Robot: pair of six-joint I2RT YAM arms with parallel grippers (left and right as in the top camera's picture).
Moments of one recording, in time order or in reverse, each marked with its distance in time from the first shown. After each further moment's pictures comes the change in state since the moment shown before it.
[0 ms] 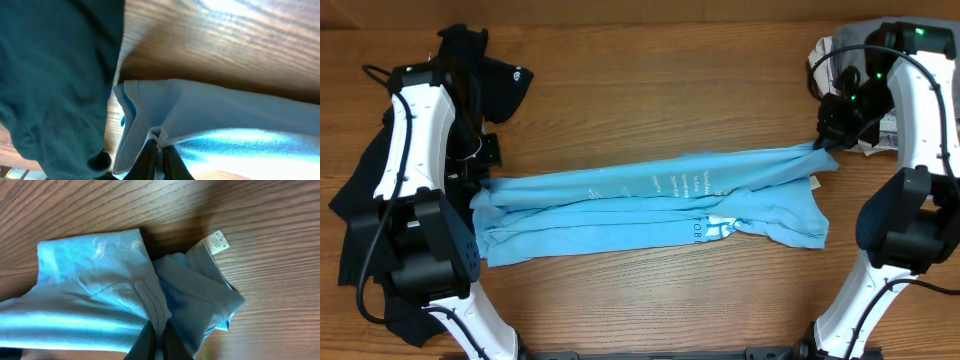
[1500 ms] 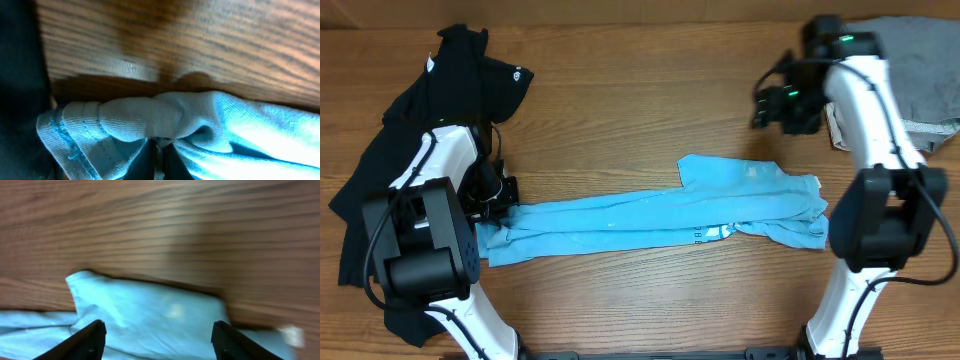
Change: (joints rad) left arm 0.000 -0.006 -0.413 0.342 0.014 0.015; right arm 0.253 -0.018 -0.150 0.369 0.009 -0.026
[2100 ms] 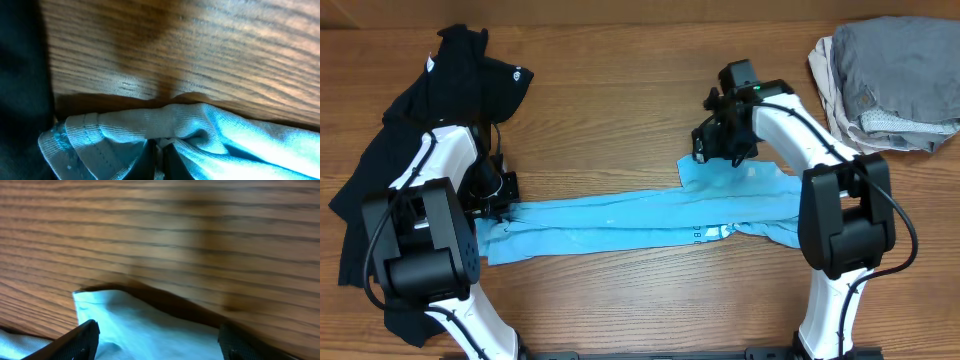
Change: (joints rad) left arm 0.000 -0.002 -0.001 0.058 0.008 -0.001; right arm 0.210 0.000 -0.315 0.378 0.024 0.020
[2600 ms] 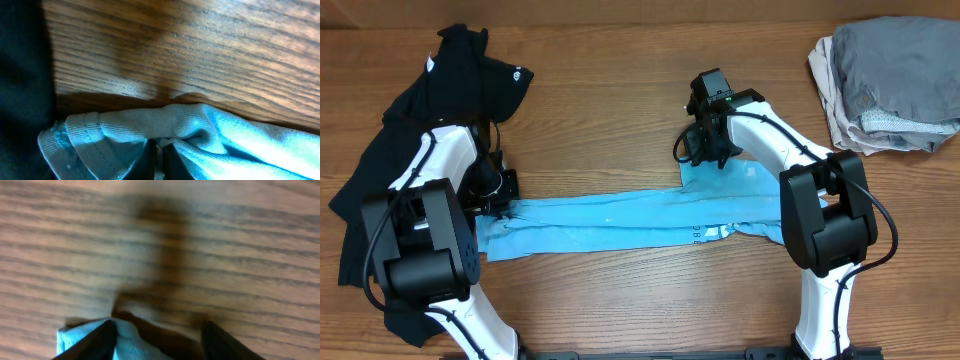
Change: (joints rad) left arm 0.000 -0.005 0.000 0.028 0.006 0.000; right arm 0.087 0.045 -0.009 0.109 0.204 0.002
